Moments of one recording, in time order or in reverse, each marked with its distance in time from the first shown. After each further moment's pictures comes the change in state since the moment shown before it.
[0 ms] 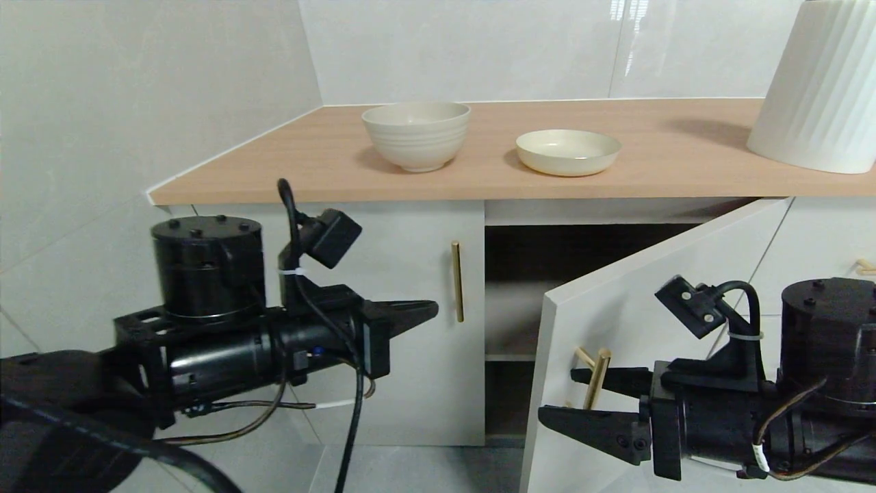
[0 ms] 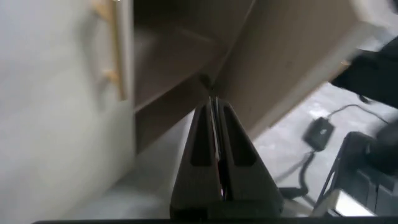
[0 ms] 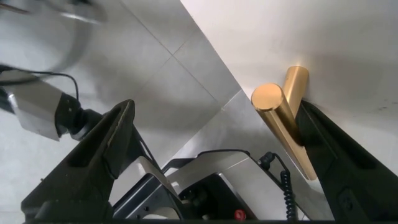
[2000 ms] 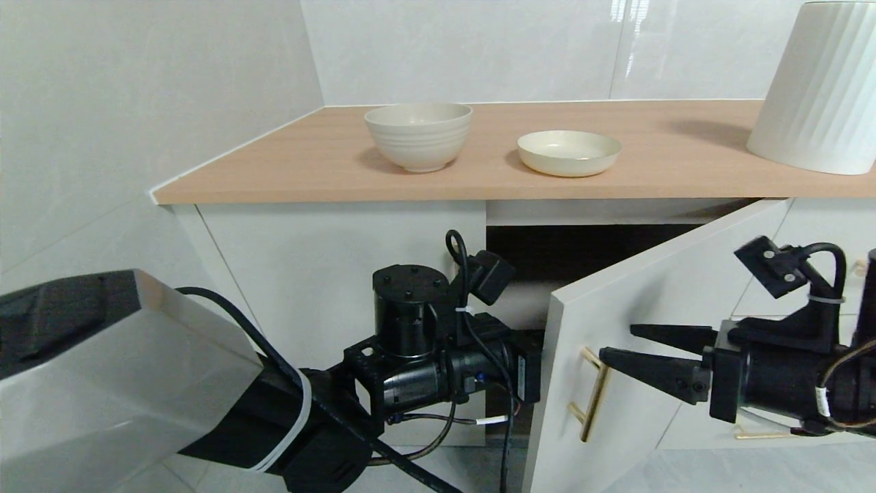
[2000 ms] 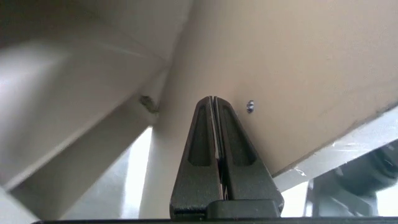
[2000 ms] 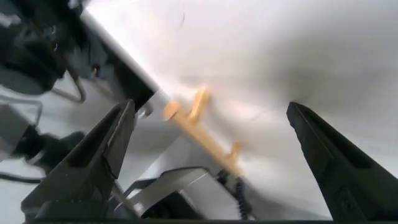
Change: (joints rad) left arm -0.269 0.401 -0.182 -0.336 0.008 -0.128; right arm -0.266 -0.130 -0.009 0.090 -0.013 -0.141
